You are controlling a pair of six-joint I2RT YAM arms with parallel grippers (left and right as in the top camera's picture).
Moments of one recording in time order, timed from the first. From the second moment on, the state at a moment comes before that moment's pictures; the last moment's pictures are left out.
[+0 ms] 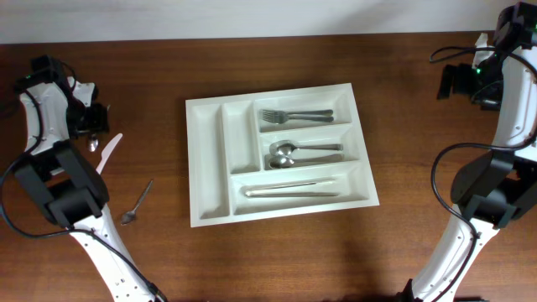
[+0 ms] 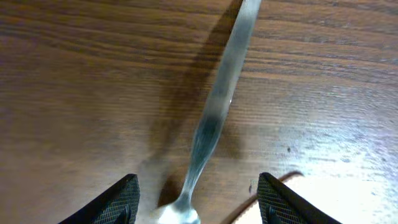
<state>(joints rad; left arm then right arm) 0.42 2.51 2.23 -1.16 0.03 0.33 -0.35 2.28 2.40 -1.46 -0.05 0.02</state>
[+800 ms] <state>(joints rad) 0.41 2.54 2.23 -1.14 0.05 0.34 -0.35 2.28 2.40 -1.46 -0.05 0.02</state>
